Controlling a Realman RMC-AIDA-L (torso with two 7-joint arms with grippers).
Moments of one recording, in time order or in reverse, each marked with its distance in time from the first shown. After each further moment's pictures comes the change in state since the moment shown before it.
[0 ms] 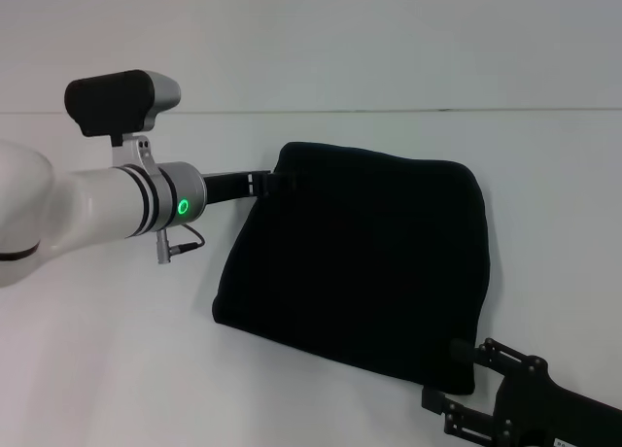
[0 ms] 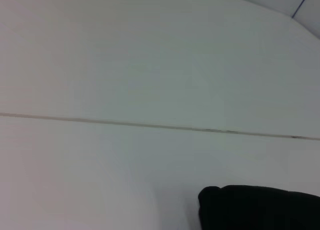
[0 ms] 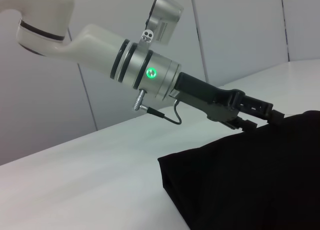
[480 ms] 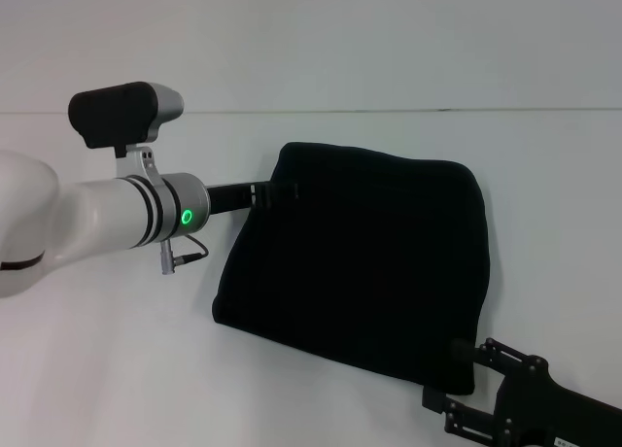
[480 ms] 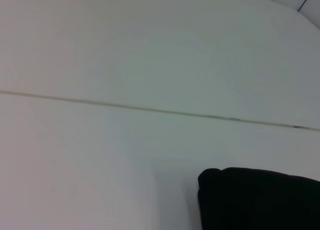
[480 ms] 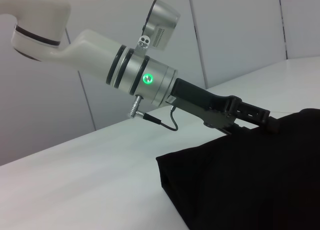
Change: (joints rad) left arm 0.000 -0.006 -0.001 -0.025 -0.005 -0.007 -0.003; right arm 0.000 0.000 0.000 -0.002 0.000 0.004 0.011
